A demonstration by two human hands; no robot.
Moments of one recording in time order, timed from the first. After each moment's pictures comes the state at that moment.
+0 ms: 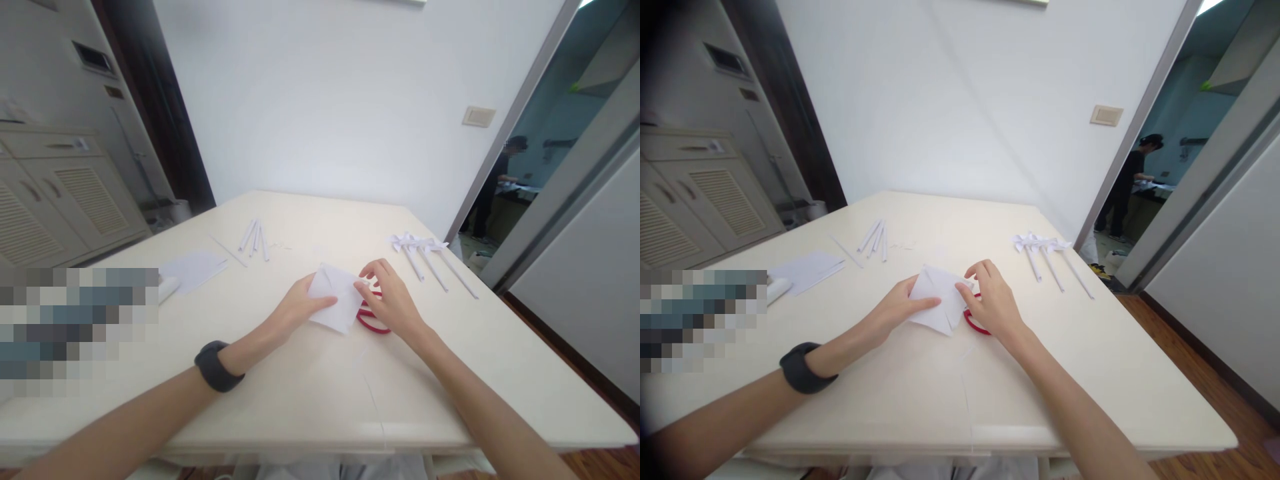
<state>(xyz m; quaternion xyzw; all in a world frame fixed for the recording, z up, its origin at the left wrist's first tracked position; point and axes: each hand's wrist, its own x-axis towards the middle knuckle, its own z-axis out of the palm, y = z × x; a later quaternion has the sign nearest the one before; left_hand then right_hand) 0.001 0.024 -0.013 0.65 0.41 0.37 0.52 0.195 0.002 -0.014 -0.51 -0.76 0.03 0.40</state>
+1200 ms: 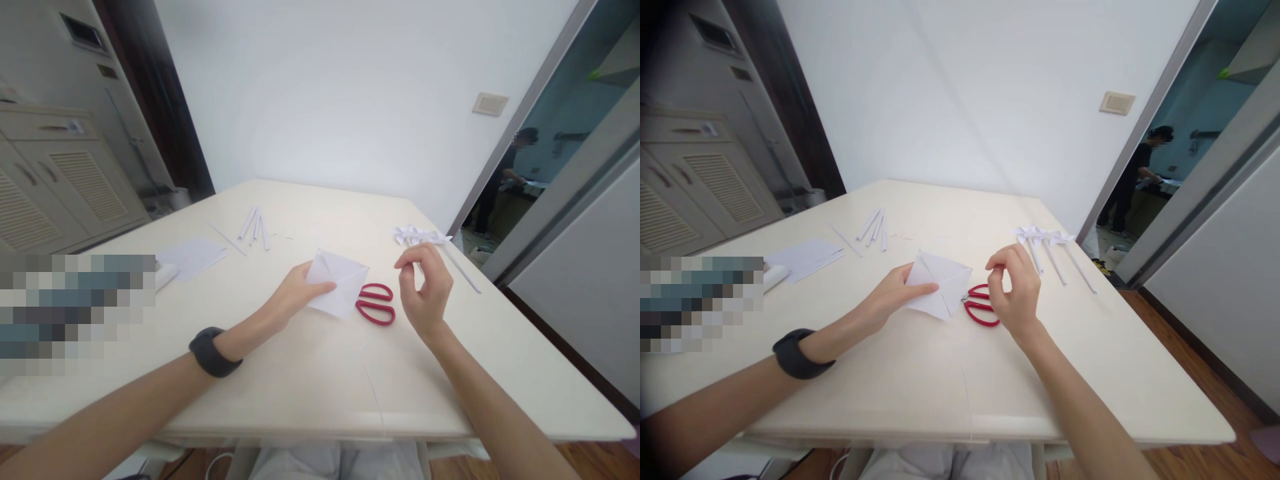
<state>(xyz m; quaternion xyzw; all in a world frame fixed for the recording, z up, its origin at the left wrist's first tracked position) -0.002 0.026 -0.013 0.64 0.42 0.37 0.52 0.205 -0.012 -0.001 -0.38 -0.70 -0.13 0.59</state>
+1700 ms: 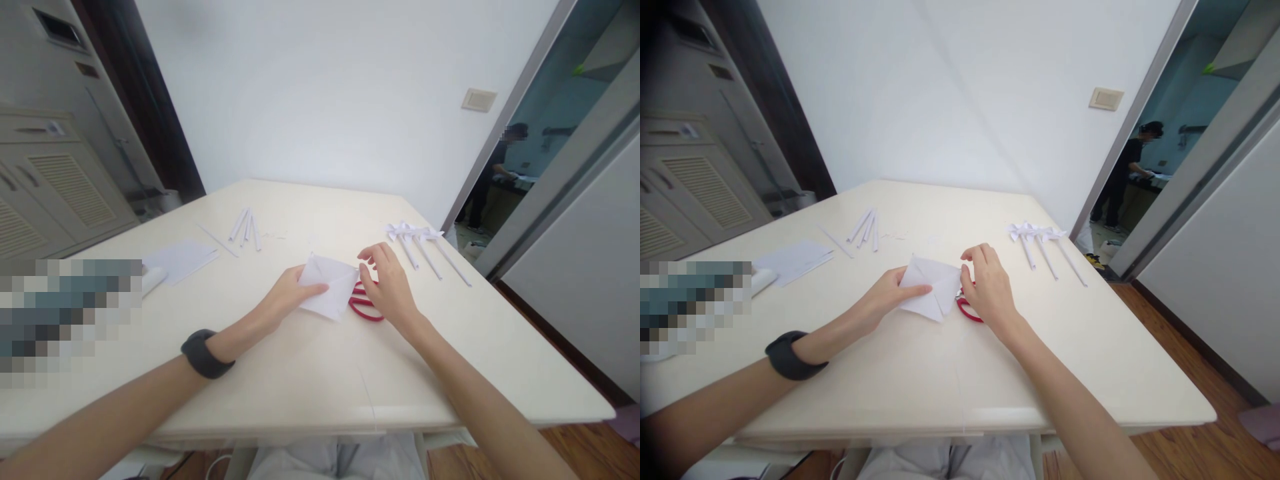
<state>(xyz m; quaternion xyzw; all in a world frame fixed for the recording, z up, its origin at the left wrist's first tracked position) 0.000 0.028 -0.019 0.64 0.42 0.35 0.53 0.198 0.000 -0.011 -0.51 -0.75 -0.06 0.42</state>
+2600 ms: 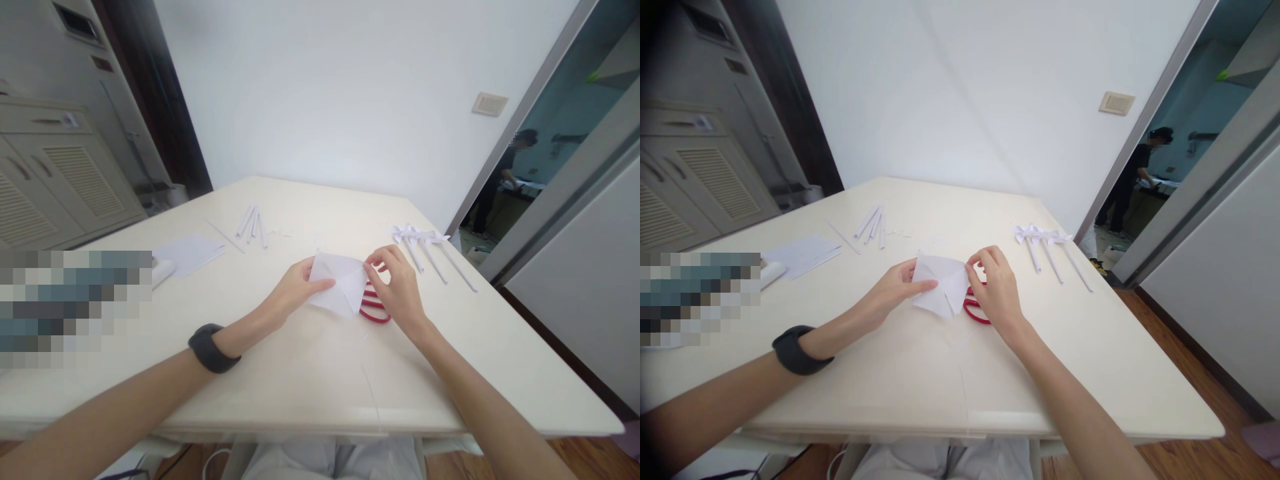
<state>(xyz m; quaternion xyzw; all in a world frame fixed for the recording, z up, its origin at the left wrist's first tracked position) 0.001 0.026 -0.014 0.64 0.36 0.40 0.55 0.198 -0.001 -0.011 -0.49 -0.73 -0.02 0.47</state>
